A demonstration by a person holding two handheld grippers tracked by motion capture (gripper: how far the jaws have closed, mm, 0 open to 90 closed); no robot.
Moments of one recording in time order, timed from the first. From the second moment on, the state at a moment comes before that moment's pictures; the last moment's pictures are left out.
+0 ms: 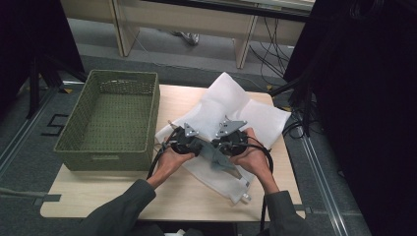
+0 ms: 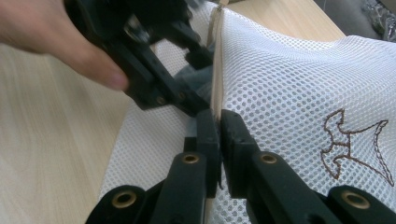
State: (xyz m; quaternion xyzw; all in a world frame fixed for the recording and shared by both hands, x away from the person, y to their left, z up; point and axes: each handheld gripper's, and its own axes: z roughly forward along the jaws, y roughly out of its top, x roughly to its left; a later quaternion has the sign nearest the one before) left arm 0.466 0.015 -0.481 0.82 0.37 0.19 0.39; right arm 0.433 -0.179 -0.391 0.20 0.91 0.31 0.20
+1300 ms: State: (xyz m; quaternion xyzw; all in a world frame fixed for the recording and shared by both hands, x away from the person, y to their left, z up) left arm 0.457 -0.016 -0.473 0.77 0.37 0.18 0.48; right arm 0.407 -0.185 -0.396 0.18 0.91 0.32 0.17
